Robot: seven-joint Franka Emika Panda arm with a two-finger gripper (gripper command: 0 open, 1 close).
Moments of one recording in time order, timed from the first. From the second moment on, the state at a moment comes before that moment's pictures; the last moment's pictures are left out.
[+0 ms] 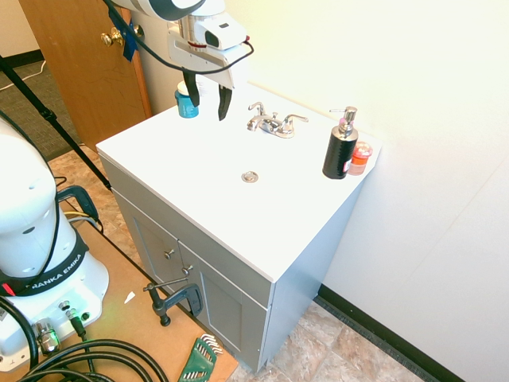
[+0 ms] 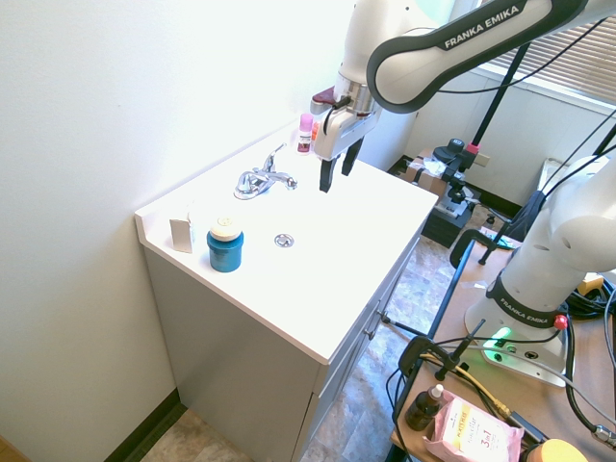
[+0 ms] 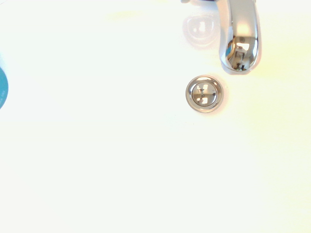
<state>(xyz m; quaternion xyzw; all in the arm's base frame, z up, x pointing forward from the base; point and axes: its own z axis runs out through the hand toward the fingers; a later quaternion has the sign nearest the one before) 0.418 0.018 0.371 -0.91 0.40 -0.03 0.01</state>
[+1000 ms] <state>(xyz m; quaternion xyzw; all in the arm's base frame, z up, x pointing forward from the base) 0.565 0.046 0.329 -0.86 0.44 -0.21 -0.12</state>
